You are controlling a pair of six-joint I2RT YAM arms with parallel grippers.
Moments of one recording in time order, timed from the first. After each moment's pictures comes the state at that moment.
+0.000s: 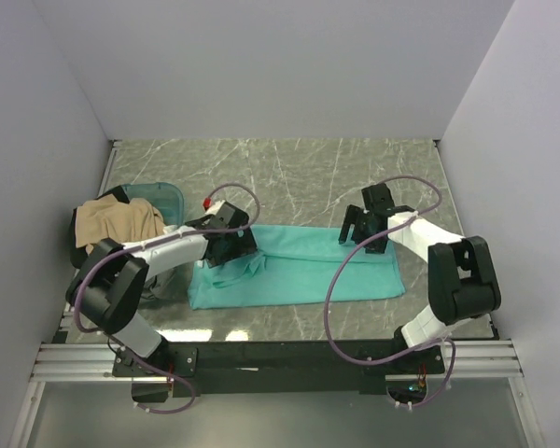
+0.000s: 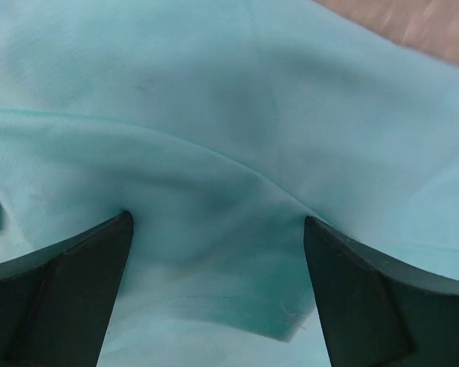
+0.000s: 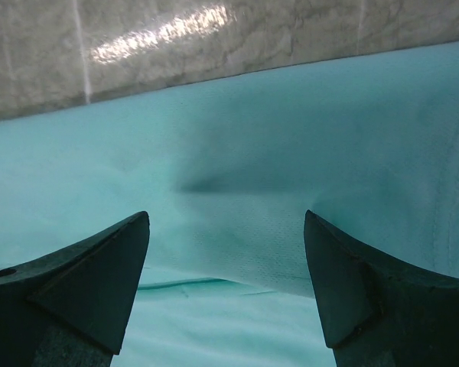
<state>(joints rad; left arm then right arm) -0.61 1.58 0.87 -0.39 -0.23 -0.90 0.20 1.56 0.90 -0.43 -0.02 0.50</state>
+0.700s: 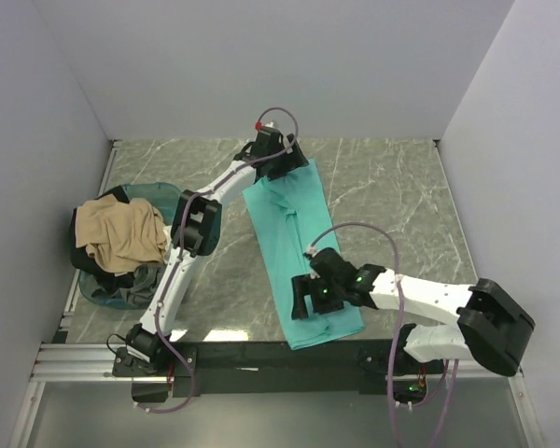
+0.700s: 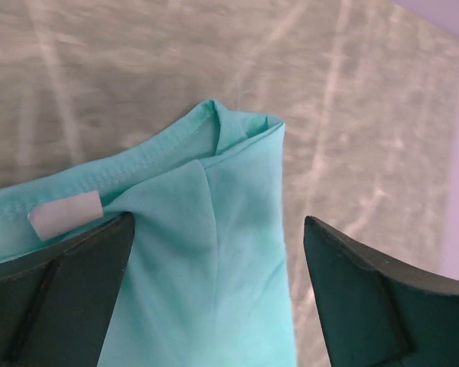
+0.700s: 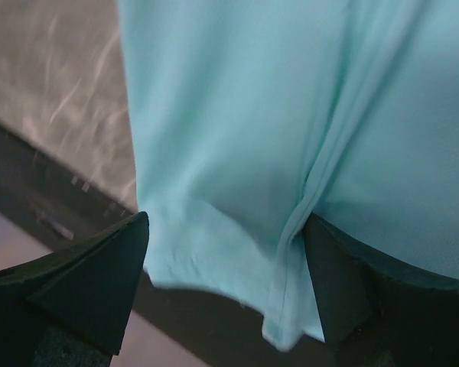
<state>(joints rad) -0.47 2.64 2.35 -0.33 0.10 -0.78 0.83 1.23 0.54 -0.36 -0.18 0.66</state>
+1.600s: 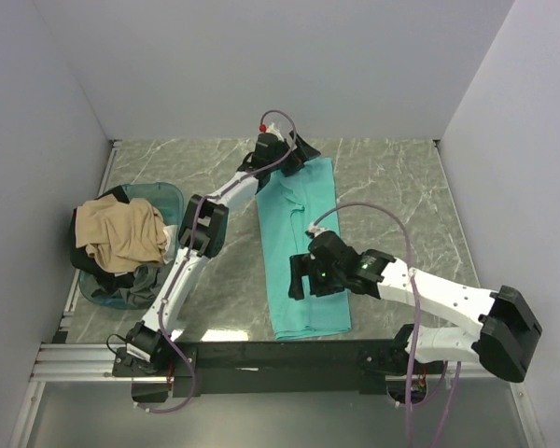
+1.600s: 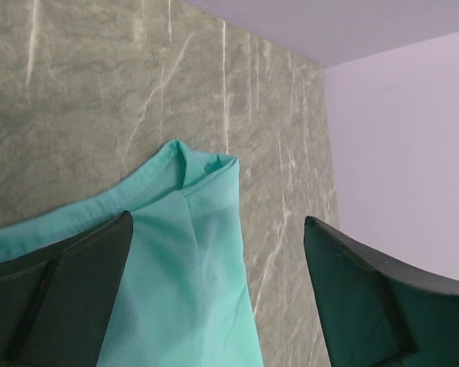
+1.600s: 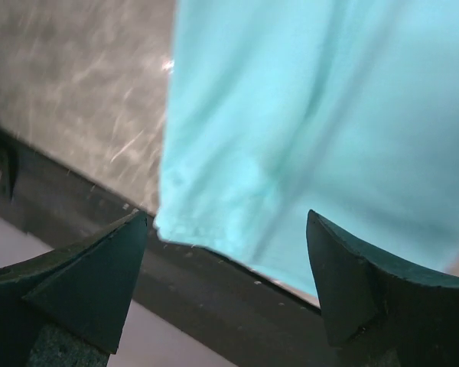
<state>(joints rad) -0.46 2.84 2.44 0.16 0.34 -1.00 0.92 1.19 0.76 -0.52 -0.04 0.69</state>
